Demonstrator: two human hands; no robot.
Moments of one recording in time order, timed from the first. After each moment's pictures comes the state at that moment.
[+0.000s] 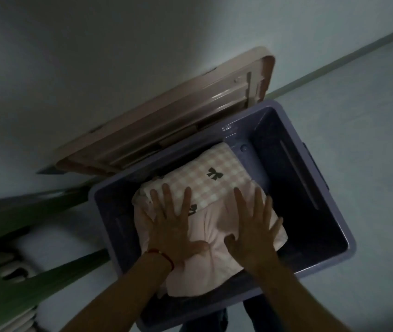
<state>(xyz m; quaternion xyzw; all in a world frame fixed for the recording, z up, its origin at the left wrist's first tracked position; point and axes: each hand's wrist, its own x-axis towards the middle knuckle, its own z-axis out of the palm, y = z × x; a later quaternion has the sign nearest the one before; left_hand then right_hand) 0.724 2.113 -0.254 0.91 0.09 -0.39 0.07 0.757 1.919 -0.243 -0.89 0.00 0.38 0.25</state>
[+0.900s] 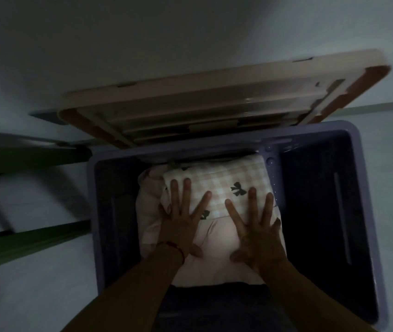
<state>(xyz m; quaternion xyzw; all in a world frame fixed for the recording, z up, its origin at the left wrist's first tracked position) 0.717 2.126 -0.353 0.90 0.12 -0.40 0.11 0.792 1.929 -0.356 -0.87 -0.31 0.38 -0.05</state>
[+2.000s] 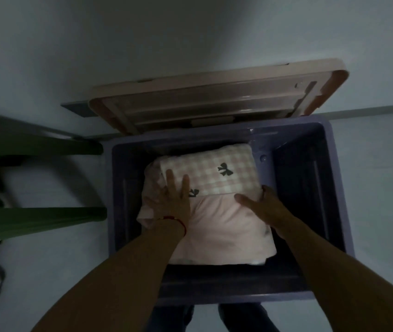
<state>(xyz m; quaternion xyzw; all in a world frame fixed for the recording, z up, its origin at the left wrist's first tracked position) 0.712 2.118 -0.329 0.86 0.28 -0.42 0.08 0.839 1.910 -0.321 -0.79 0.12 0.51 0.32</state>
